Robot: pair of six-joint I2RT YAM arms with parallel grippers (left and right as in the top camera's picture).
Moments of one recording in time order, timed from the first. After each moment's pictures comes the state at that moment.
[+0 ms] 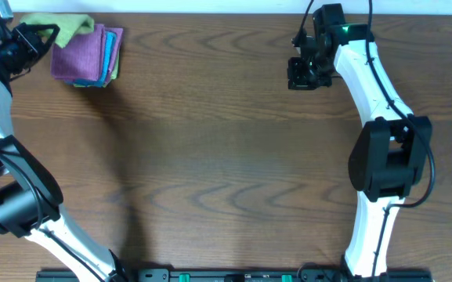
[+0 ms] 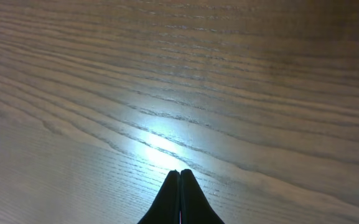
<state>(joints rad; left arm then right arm) 0.51 2.07 1.71 -0.20 0.99 -0.39 0.13 2.23 1.98 -1.11 -0.30 0.07</state>
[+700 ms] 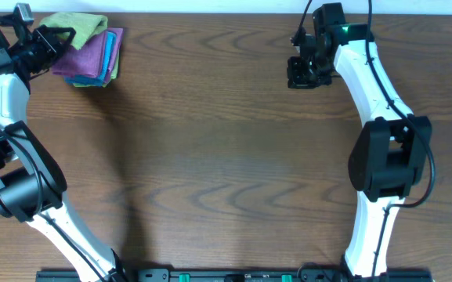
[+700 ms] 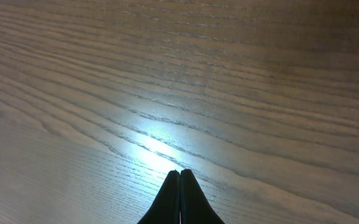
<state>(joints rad) 0.46 2.17 1.71 -0.16 0.93 -0.44 0.13 2.23 1.98 -1.09 -0.30 0.04</state>
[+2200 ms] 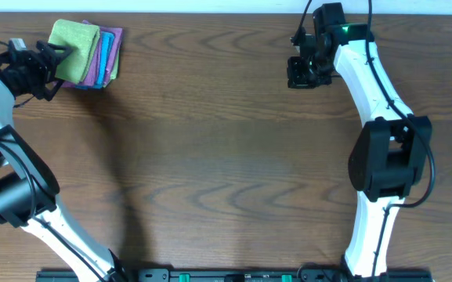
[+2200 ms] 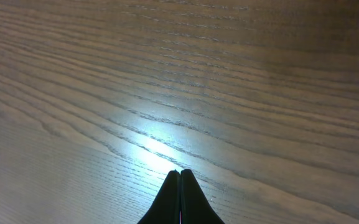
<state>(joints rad) 0.54 2.15 1.71 -0.53 0.83 -0.54 0.13 2.23 1.98 -1.09 -0.30 0.04</state>
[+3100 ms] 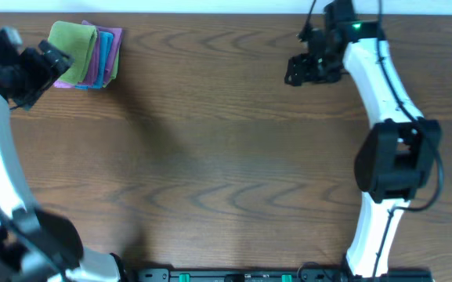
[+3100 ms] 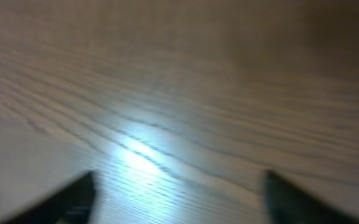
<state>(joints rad) 0.41 1.65 1.71 -1.01 0.44 -0.28 0.06 2.19 2.00 -1.10 -0.27 -0.07</state>
